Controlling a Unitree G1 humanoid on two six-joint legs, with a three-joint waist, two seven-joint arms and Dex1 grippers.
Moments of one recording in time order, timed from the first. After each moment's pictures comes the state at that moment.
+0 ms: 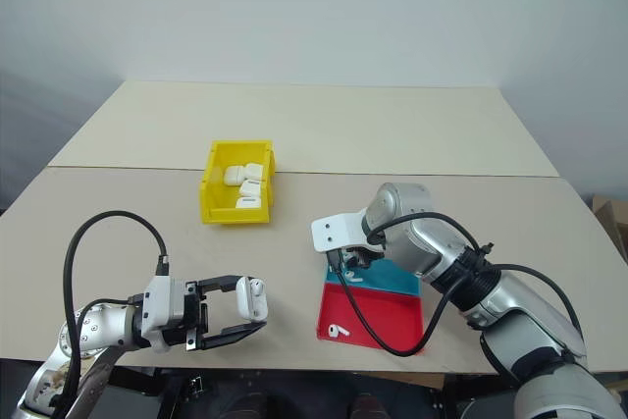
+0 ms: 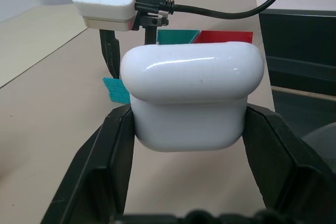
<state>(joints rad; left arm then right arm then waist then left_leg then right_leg) 0.10 0.65 0.00 -0.38 -0.43 -0.05 -1.08 -0.92 -0.64 0.71 -0.05 -0.42 0.62 1.37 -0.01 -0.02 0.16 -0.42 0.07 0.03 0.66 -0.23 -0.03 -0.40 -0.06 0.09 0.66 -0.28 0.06</state>
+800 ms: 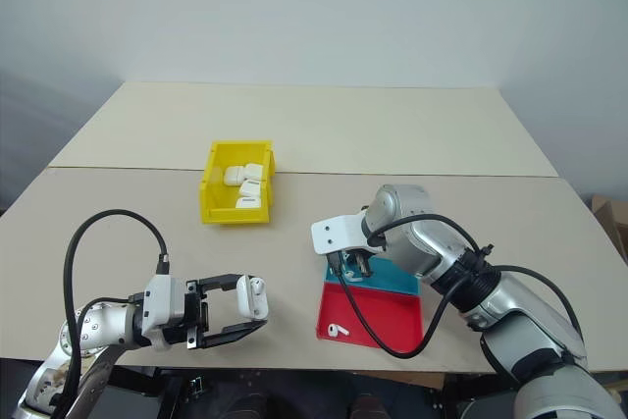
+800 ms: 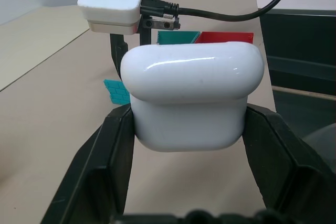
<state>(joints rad) 0.09 0.65 0.00 -0.38 -0.43 -0.05 -1.08 -0.91 -0.64 0.70 -0.05 -0.42 0.59 1.37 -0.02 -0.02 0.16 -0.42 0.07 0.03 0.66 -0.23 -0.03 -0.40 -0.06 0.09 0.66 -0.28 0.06</state>
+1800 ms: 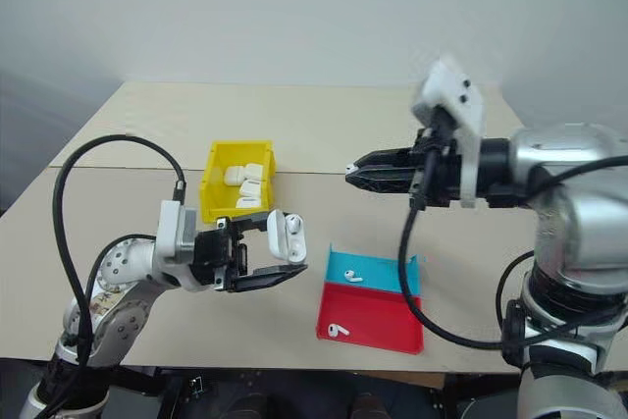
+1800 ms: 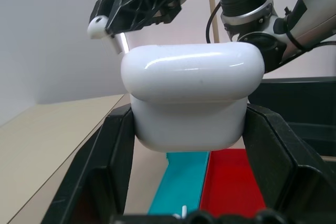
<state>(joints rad) -0.34 0.54 -0.08 -0.46 -0.64 0.23 -1.02 -0.93 -0.62 -0.35 -0.66 0.35 1.55 1.30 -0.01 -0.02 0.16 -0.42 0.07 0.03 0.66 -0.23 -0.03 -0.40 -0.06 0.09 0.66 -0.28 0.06</state>
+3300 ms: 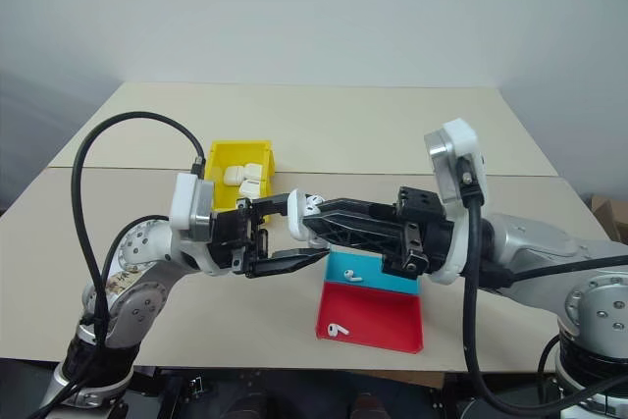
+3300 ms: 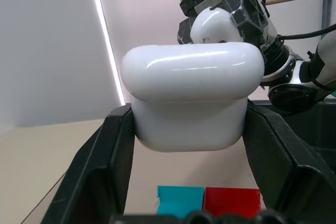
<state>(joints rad) -0.43 0.46 -0.10 -0.47 -0.67 0.32 -0.97 -0.50 -0.77 -0.29 -0.64 1.71 1.03 0.32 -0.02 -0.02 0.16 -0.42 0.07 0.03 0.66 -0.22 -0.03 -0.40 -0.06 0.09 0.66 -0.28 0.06</state>
